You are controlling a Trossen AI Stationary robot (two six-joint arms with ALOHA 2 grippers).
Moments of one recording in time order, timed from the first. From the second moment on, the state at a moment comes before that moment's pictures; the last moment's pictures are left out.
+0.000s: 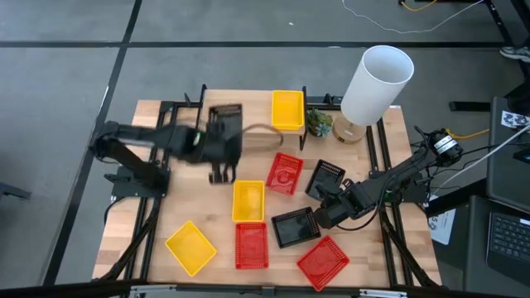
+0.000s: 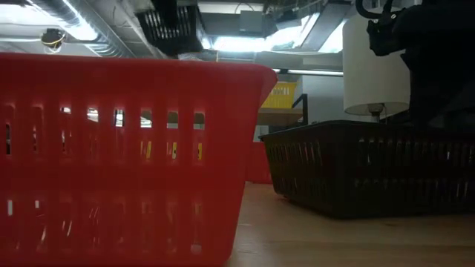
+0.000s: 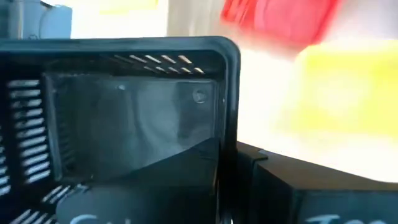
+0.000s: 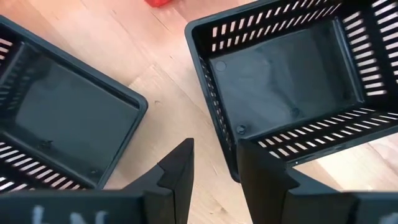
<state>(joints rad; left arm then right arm) -0.10 1.49 1.62 -1.27 -0.51 -0.02 0.53 1.48 0.98 -0.93 0.32 1.28</state>
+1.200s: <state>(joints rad) 0.56 1.50 1.36 -1.15 -0.10 0.48 0.53 1.48 0.98 -0.90 0.31 1.28</state>
